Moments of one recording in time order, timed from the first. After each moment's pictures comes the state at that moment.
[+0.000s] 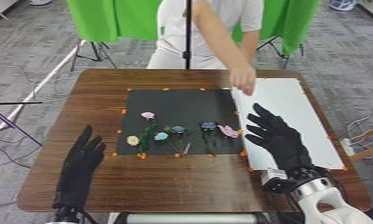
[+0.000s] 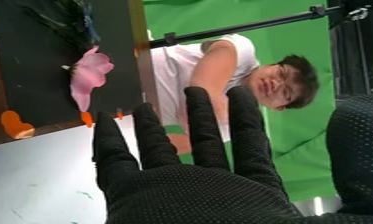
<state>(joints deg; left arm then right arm) 138.9 -70.7 -93.7 -124.1 58.8 6.4 19.5 -124.1 -66.6 93.4 -123.5 -58.9 -4.1 0.2</state>
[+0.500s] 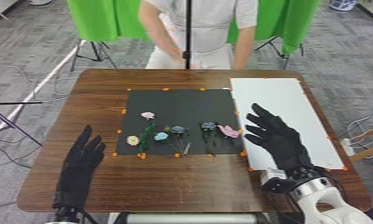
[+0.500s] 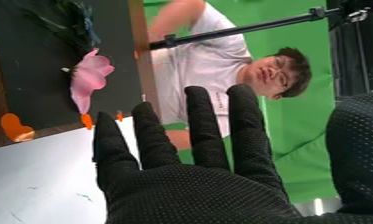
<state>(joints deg) 138.8 -70.5 -93.6 -124.1 58.5 6.8 19.7 -123.9 -66.6 93.2 -123.3 -58.9 -4.3 0.2</state>
